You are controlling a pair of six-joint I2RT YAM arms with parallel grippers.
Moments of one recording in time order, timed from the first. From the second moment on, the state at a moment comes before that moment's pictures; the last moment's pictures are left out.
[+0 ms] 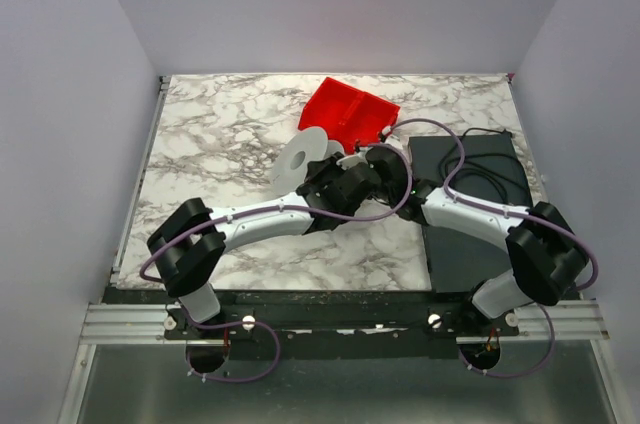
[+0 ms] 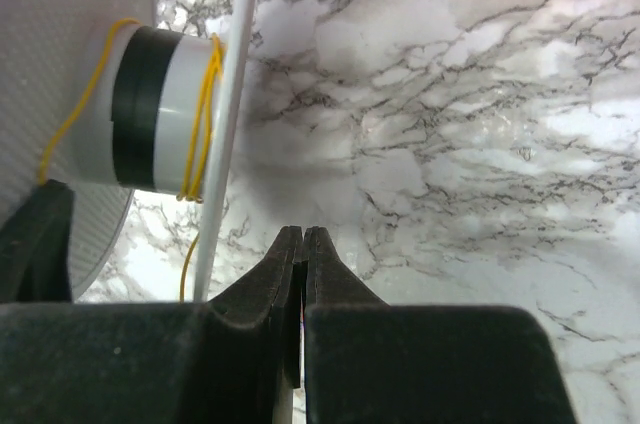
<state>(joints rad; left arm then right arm) -1.02 1.65 1.15 -0.18 -1.06 0.17 0.74 1.52 0.89 0.03 0.19 0.85</state>
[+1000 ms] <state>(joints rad) -1.09 1.70 1.11 -0.19 -1.02 0.17 0.67 1.35 0.62 0.35 0.10 0.92</state>
